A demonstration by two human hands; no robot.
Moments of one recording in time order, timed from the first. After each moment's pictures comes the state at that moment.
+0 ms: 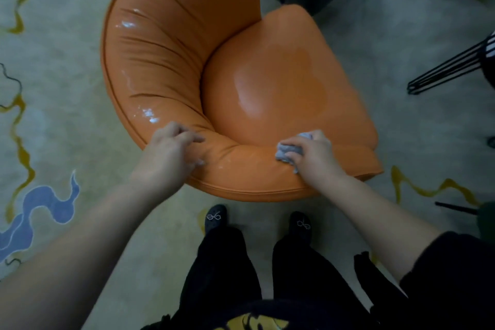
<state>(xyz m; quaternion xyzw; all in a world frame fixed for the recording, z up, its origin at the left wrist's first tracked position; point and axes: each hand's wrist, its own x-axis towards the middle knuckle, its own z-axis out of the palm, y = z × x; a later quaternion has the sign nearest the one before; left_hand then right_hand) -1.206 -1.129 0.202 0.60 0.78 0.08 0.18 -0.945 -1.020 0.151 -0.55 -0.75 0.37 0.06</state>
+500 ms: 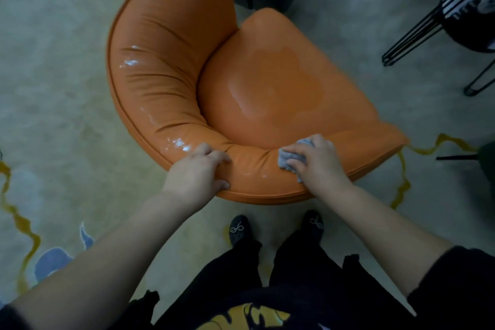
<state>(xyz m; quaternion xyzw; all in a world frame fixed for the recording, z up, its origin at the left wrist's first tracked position) -1.265 -1.115 0.205 0.70 0.66 -0.07 0.25 -1.015 -1.076 0.170 -0.63 -0.71 0.30 0.08</state>
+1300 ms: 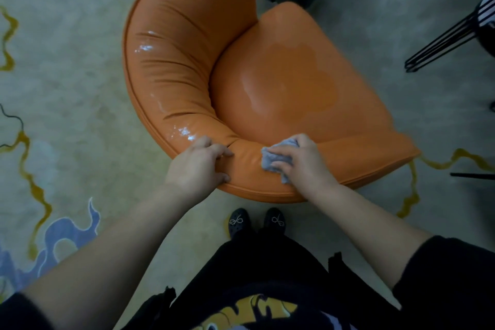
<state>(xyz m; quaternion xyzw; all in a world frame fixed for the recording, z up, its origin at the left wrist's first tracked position) -1.259 -1.122 0.203 0.64 0.72 -0.03 0.27 -1.037 -1.072 0.170 -0.54 -0.72 0.42 0.13</state>
